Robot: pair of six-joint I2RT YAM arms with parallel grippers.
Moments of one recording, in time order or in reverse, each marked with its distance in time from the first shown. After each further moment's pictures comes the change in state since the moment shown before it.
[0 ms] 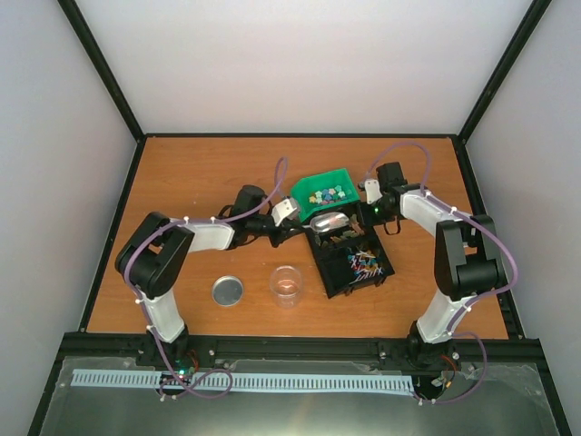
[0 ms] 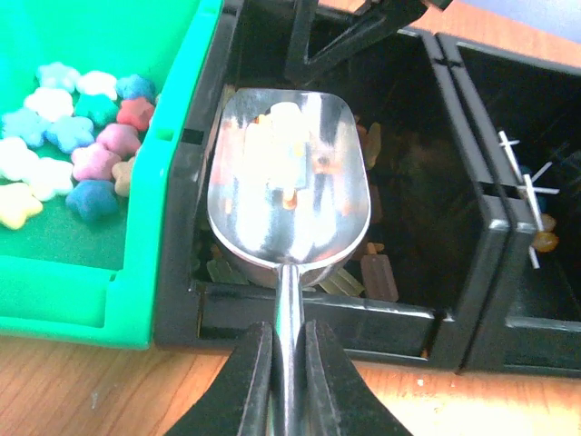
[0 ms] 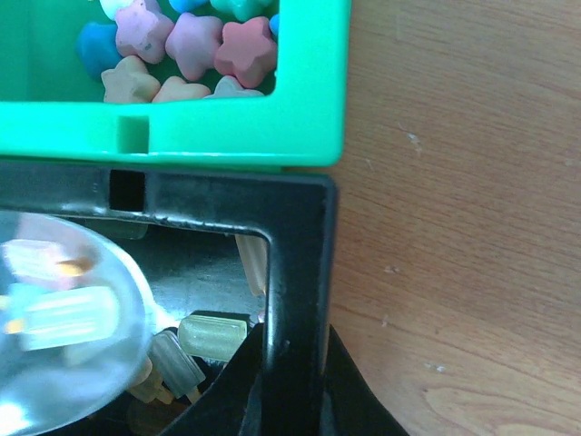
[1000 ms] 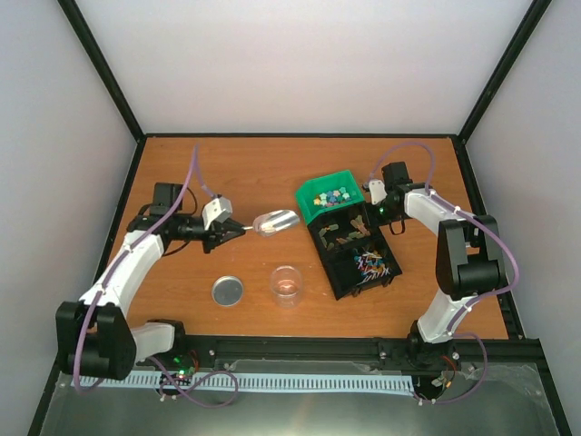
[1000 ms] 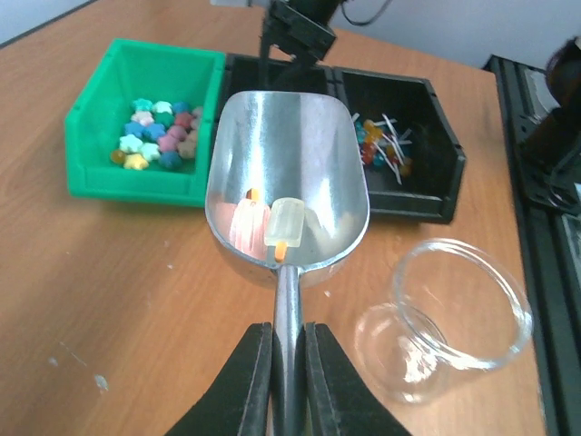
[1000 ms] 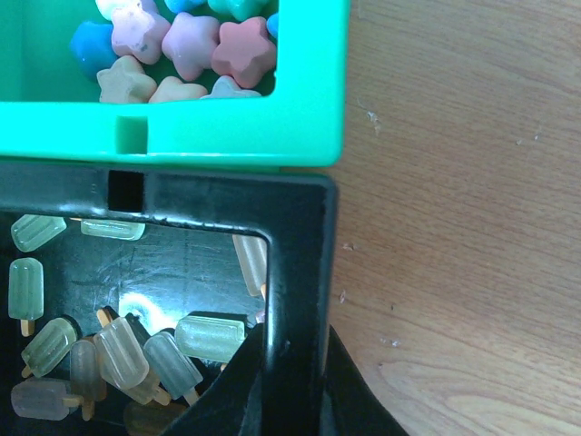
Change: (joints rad) left arm 0.436 -0.584 -0.044 -0.803 0.352 0.452; right arm -0.040 0.000 0.005 -0.038 0.008 -0.066
